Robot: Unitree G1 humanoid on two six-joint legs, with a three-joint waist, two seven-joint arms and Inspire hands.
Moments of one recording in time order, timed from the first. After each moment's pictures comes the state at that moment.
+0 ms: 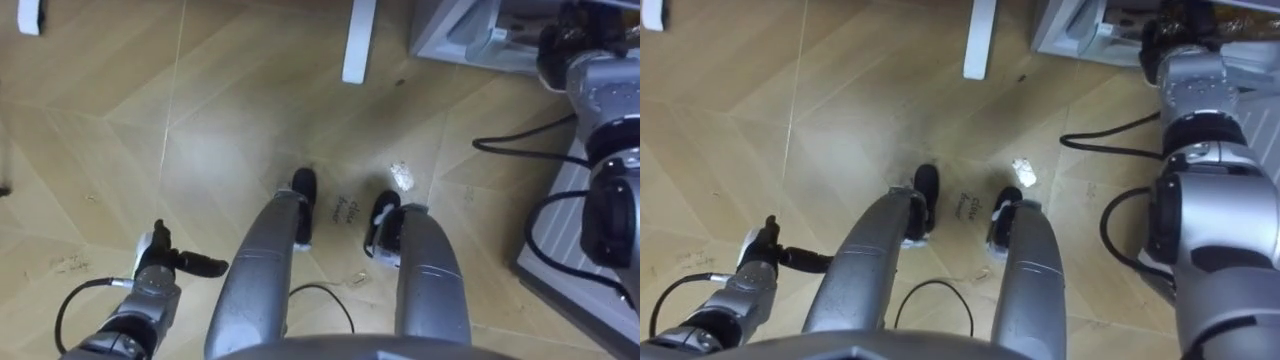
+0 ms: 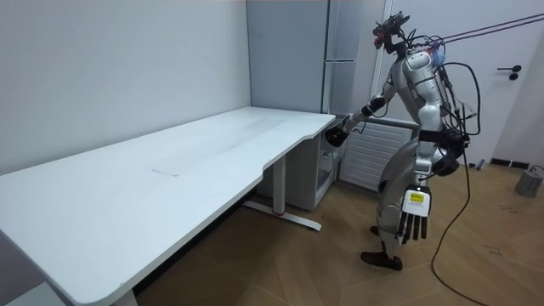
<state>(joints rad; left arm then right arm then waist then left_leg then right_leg) -0.10 0.27 -0.22 1.12 -0.08 0.02 0.27 -0.81 -0.46 -0.14 1.11 1.44 -0.03 -0.37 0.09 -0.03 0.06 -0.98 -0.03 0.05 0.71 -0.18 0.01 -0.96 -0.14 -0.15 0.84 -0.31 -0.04</state>
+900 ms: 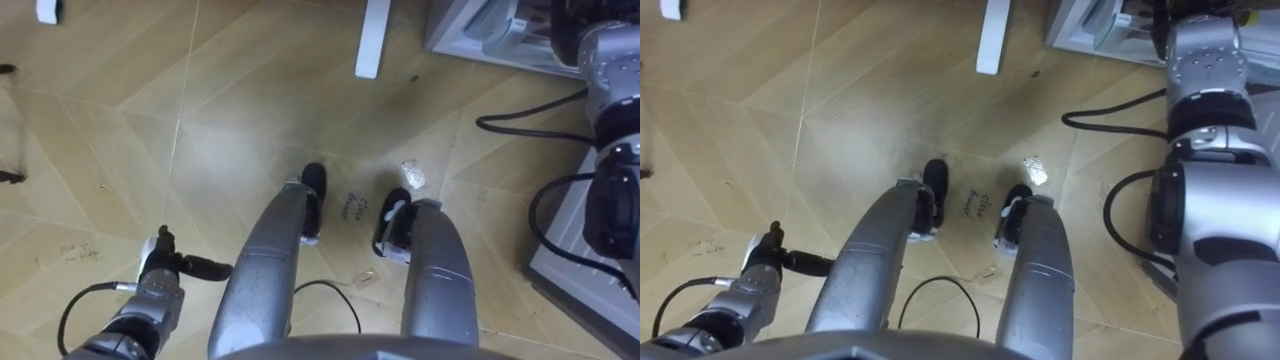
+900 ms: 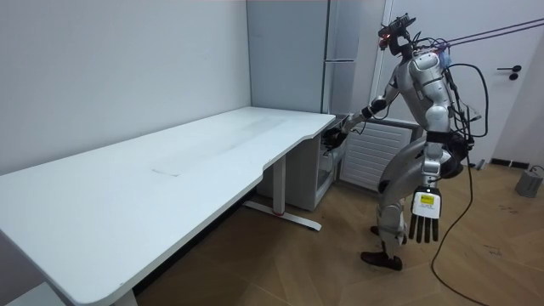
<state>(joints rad) -0.09 0.27 -0.31 1.12 -0.17 0.05 0.27 -0.82 -0.46 -0.14 1.05 1.44 -0.04 -0.46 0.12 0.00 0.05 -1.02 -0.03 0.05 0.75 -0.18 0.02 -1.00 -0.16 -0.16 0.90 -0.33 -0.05</state>
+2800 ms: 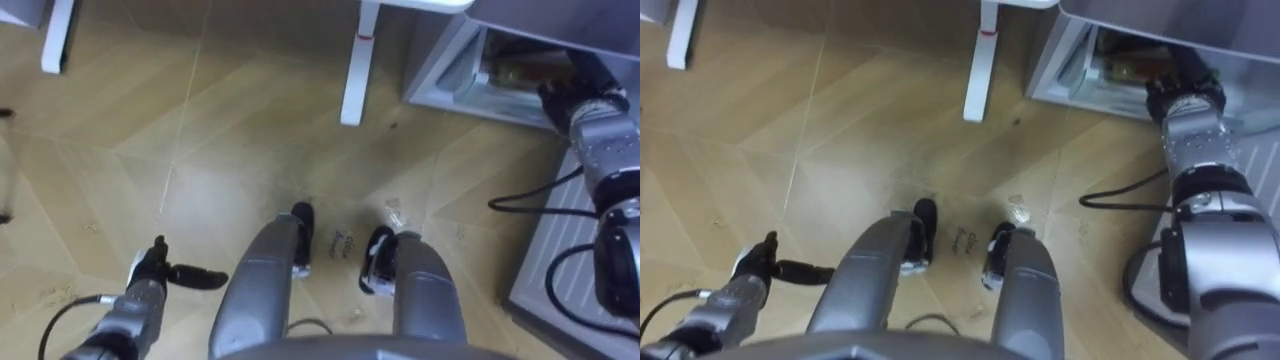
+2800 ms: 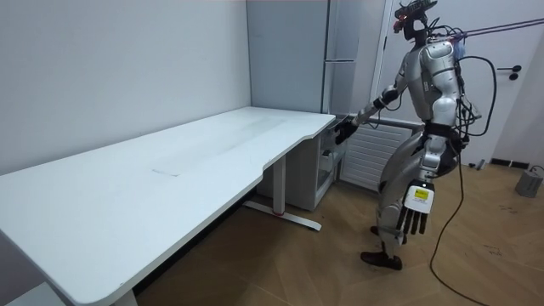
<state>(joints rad) -0.03 0.34 -0.31 1.10 -0.29 -0.01 0.16 -0.56 -0.50 -0.02 1.10 1.45 -0.02 -0.16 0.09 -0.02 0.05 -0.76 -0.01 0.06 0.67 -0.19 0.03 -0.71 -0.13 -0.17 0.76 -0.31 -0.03</state>
